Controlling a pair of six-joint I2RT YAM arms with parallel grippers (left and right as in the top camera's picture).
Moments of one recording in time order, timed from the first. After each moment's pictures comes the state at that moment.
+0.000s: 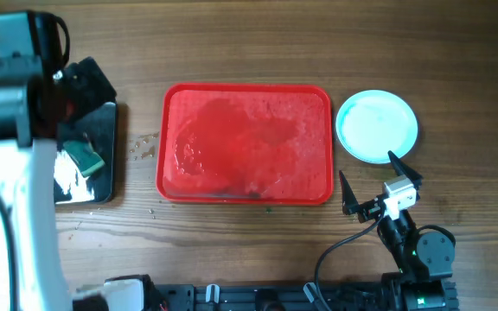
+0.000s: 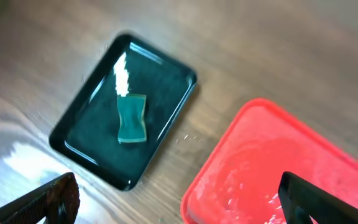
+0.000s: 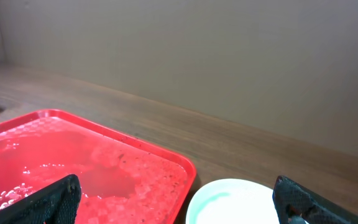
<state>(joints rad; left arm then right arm) 0.05 1.43 1.81 -1.38 -0.25 -0.46 0.08 0.02 0.01 0.02 -0.27 -0.14</state>
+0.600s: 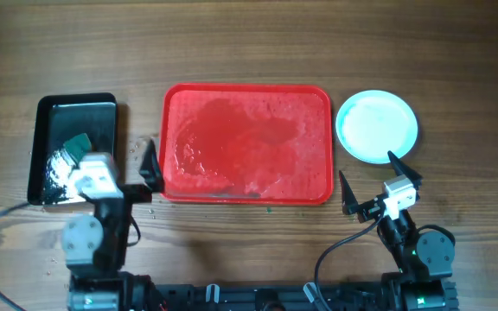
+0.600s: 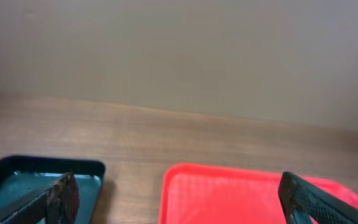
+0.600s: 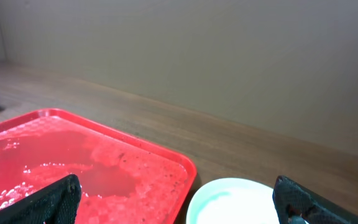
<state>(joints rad) 0.02 0.30 0.30 -0.08 0.05 -0.13 0.08 0.02 0.01 0.02 -0.27 -0.14</state>
